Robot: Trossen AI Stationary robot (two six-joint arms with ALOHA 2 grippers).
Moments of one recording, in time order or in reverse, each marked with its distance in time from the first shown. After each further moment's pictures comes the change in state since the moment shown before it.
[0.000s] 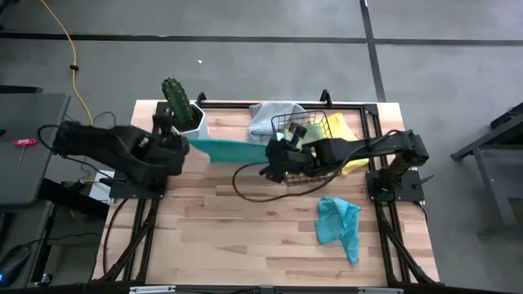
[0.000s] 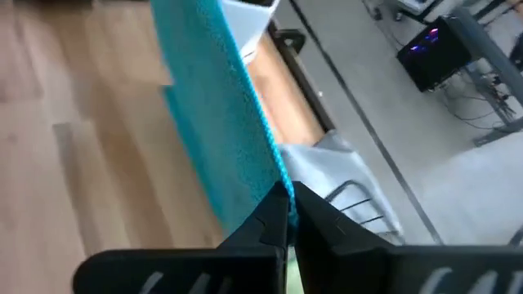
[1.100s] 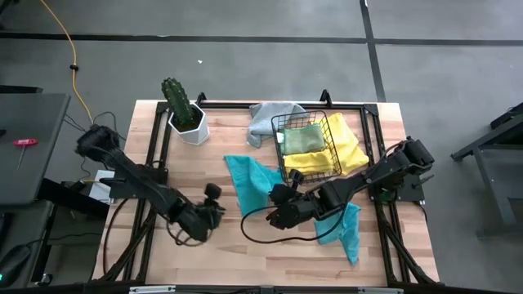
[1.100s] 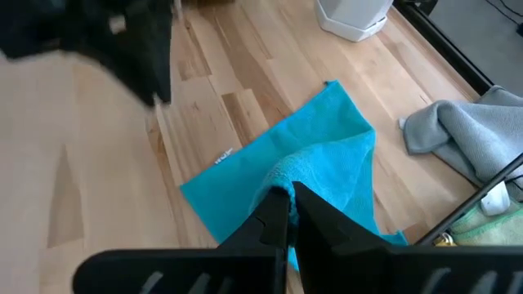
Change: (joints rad) left arm -0.419 0.403 -0.427 1.170 0.176 0.147; right arm 0.258 -0.002 -0.317 0.356 -0.077 0.300
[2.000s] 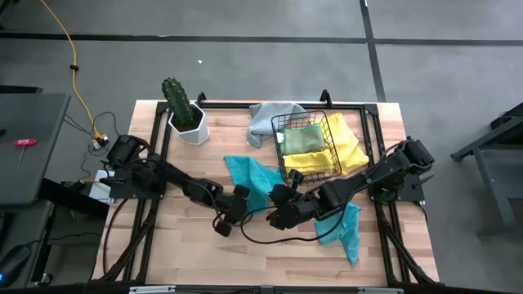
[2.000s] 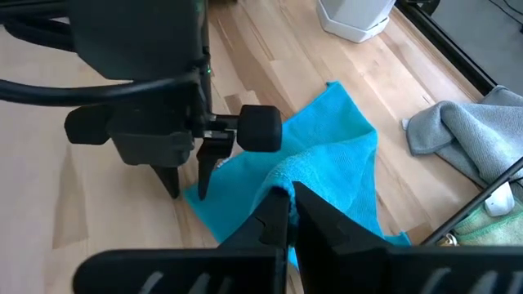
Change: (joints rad) left arm 0.339 0.350 0.007 0.413 0.528 0.163; right arm 0.000 0.000 0.000 0.007 -0.002 0.002
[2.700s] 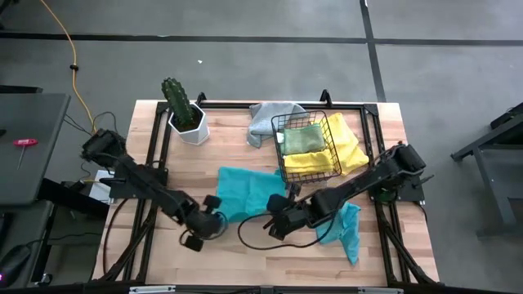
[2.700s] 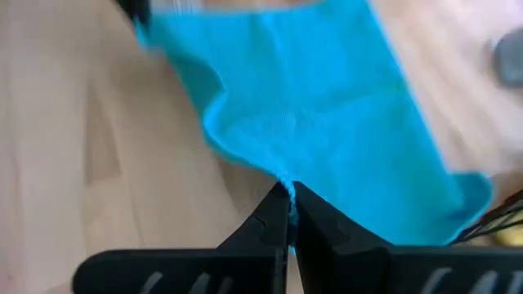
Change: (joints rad) left arm -0.329 -0.280 -0.010 -0.462 -0.091 -0.432; right arm 0.010 0.104 0.002 -0.020 -0.159 0.111
